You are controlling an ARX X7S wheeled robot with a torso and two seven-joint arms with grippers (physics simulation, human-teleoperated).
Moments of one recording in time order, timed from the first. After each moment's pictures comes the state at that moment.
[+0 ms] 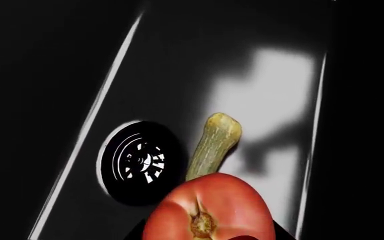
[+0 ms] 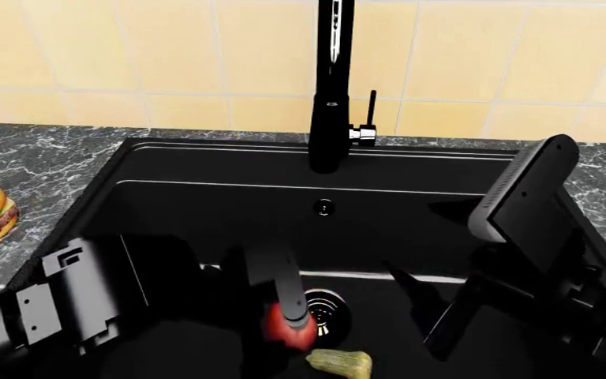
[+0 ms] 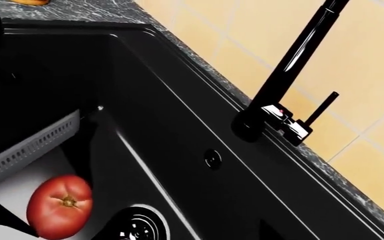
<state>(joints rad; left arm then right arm) -1.23 -0.59 1.31 0.12 -0.85 -0.89 0.46 0.84 1.08 -0.41 -0.71 1.23 0.99 0.04</state>
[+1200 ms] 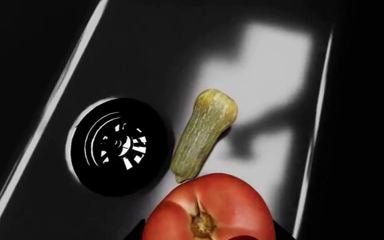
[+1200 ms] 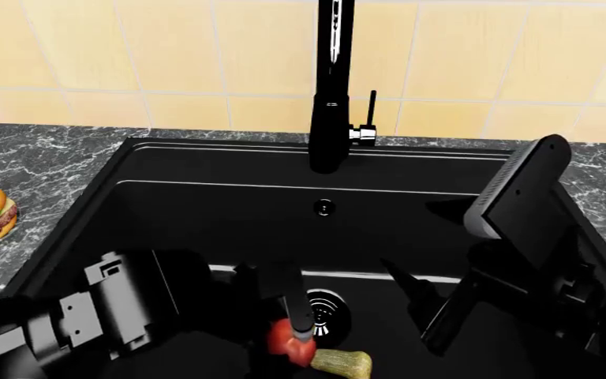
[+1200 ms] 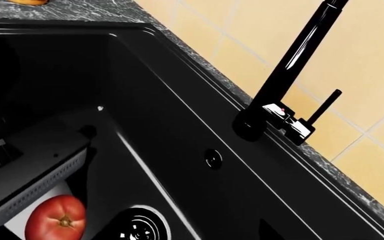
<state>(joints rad) -1.18 -0.51 1.37 -0.02 -0.79 -0.85 0.50 0.84 1.06 -0.44 -0.69 1.20 0.98 0.02</state>
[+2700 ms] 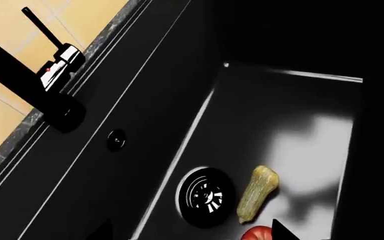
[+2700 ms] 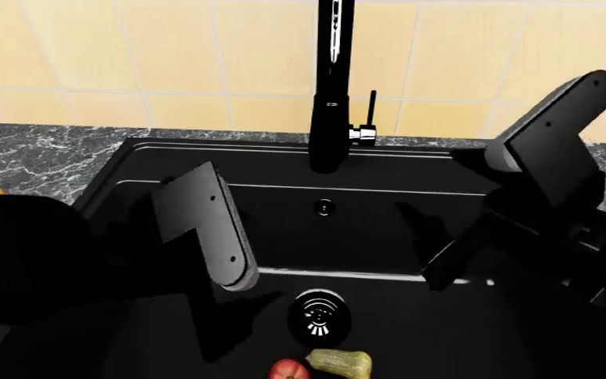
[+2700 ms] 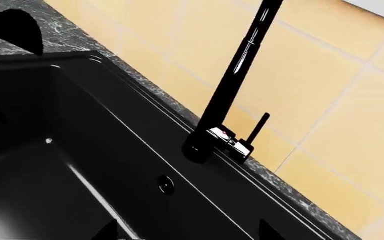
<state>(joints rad) -1.41 -0.88 1.01 0.52 -1.25 -1.04 0.17 1.02 0.99 -0.42 -0.61 1.32 1.09 0.21</state>
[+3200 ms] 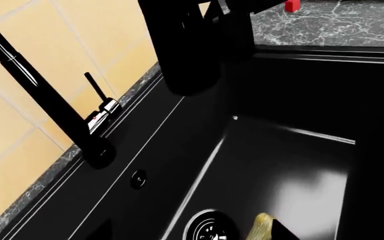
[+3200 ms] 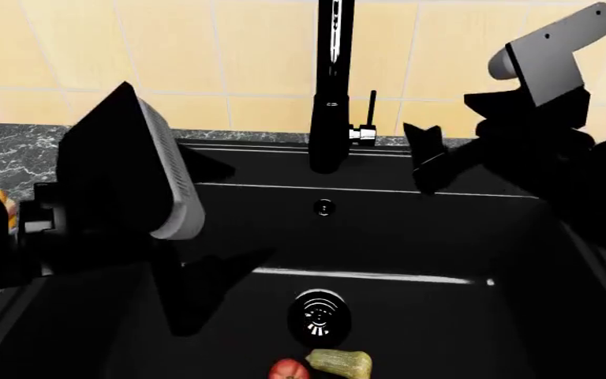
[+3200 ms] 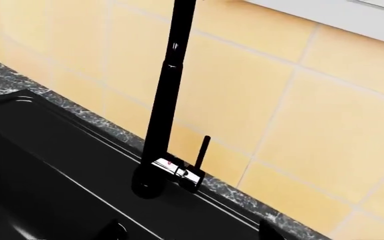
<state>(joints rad) -1.49 -0.98 0.86 0.52 -1.48 -1.01 0.12 1.20 0.79 -0.49 -0.26 1.18 1.09 0.24</state>
